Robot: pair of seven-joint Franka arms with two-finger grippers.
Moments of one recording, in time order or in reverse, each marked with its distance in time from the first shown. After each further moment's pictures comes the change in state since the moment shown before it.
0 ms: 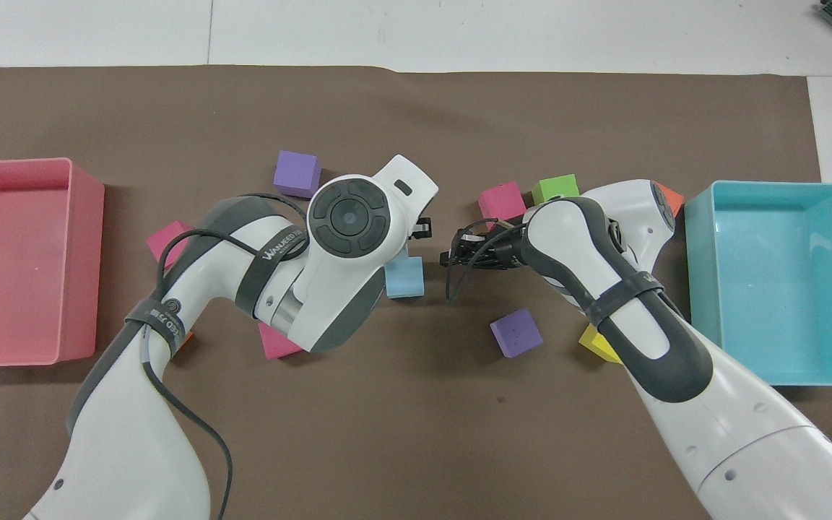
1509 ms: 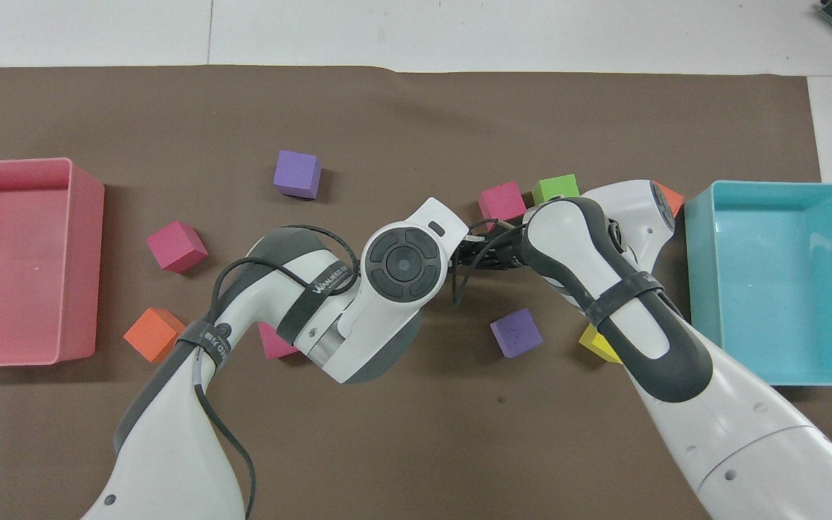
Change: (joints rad) left arm -0.070 -0.001 0.002 -0.062 0.036 0.002 -0.090; right arm 0.000 0.000 0.000 -0.001 0.000 0.000 0.000
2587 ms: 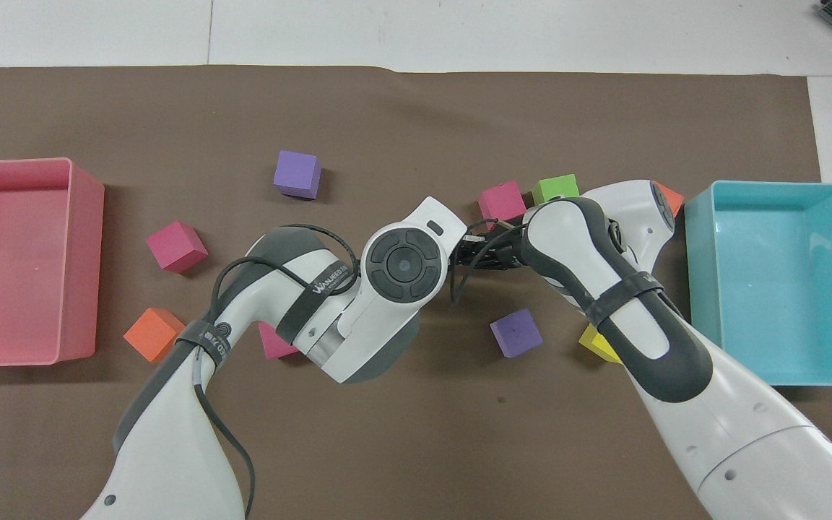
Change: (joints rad) left arm -0.001 0.000 0.003 -0.001 0.015 -0.001 -0.027; right arm 0.000 0.000 0.000 0.000 0.000 0.000 0.000
